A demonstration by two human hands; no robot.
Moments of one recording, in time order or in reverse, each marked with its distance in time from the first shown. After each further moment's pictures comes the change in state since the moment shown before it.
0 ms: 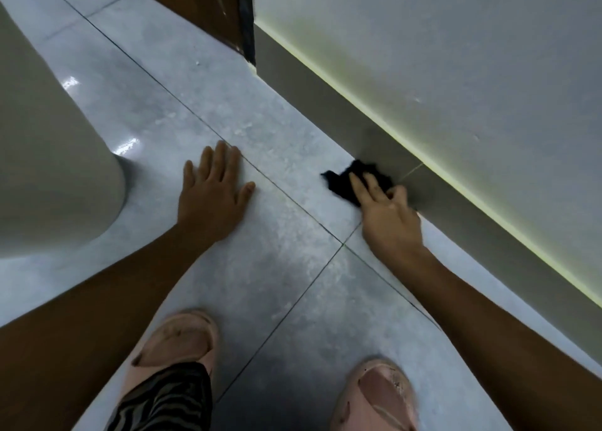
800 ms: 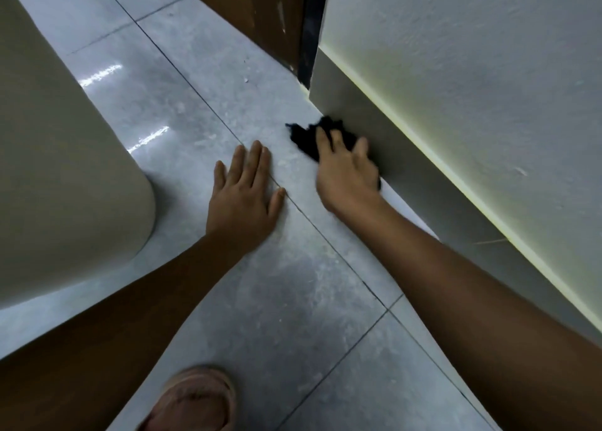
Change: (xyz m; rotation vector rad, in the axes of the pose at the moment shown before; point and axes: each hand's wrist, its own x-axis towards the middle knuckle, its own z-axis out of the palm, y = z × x) left_hand 0.046 -0.015 0.006 -0.061 0.103 -0.070; right_hand 0.138 -0.123 -0.041 0.020 -0.049 -0.120
